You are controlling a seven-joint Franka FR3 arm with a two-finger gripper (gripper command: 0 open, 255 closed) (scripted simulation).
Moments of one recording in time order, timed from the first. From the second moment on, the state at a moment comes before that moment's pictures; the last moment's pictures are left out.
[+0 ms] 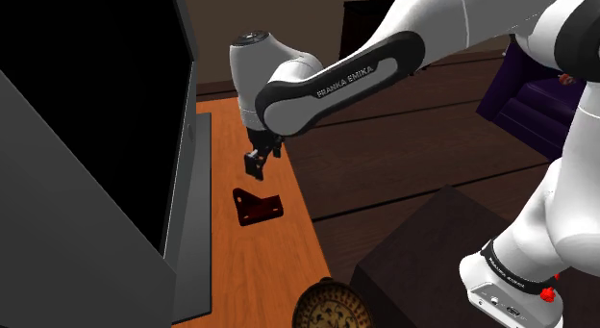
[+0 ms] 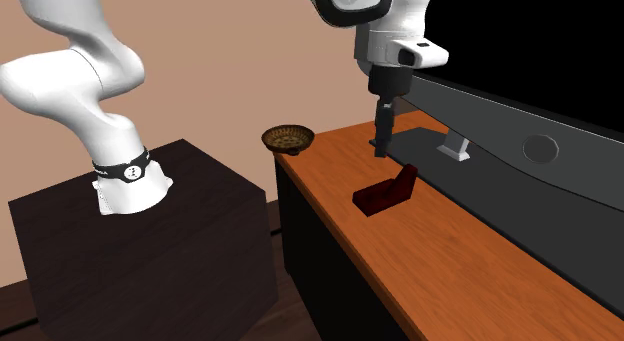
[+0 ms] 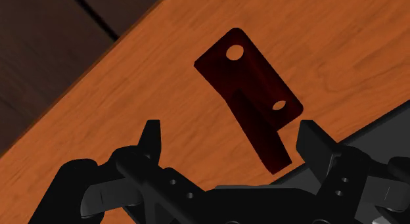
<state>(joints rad) 0.31 0.33 0.31 -1.80 -0.18 2.12 0.23</state>
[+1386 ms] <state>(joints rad) 0.44 0.67 0.29 -1.49 -0.32 2.14 0.28</state>
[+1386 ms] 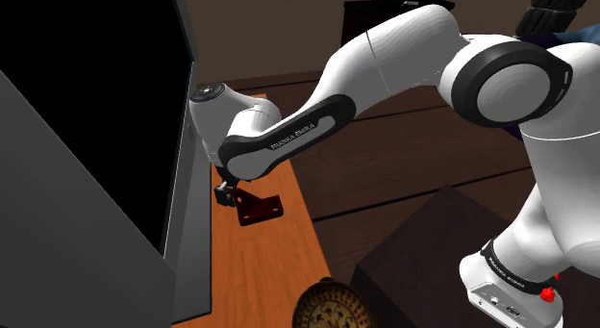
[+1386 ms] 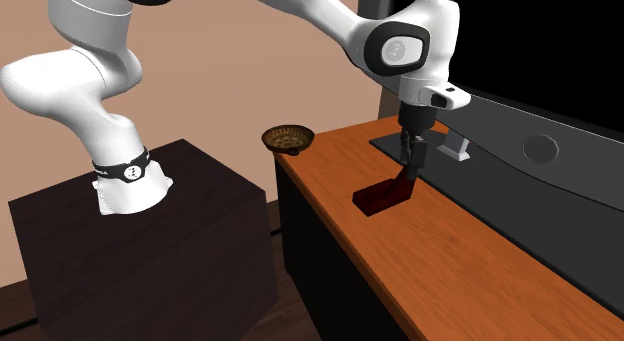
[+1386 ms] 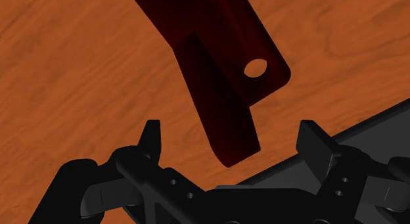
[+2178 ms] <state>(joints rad) 0.44 0.67 0.29 -1.48 -0.31 2.14 0.27</state>
